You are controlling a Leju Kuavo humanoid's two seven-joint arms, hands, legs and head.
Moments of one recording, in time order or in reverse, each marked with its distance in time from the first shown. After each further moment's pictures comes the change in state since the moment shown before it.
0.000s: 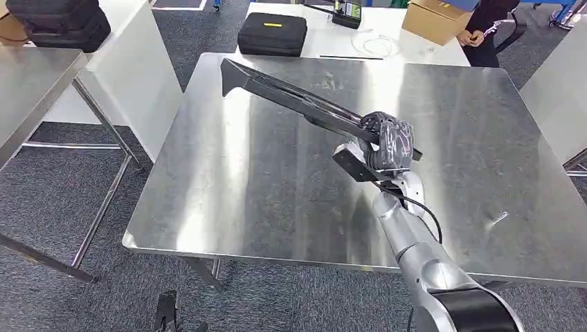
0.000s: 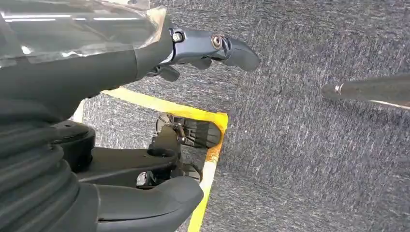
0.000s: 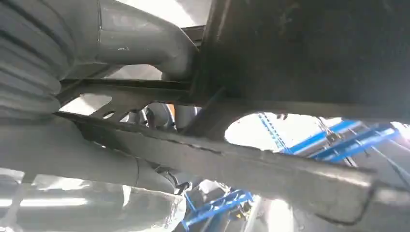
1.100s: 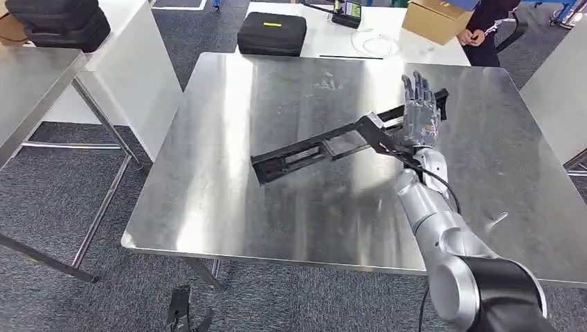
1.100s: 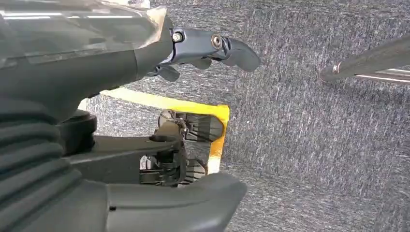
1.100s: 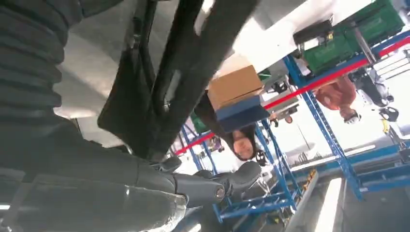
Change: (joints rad) left arm -0.011 -0.029 -0.095 0.009 0.019 0.034 0.026; right arm -0.188 -0.066 -0.155 0.223 0.152 0.041 0.142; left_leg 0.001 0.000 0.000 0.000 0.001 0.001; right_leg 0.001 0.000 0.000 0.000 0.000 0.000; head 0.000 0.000
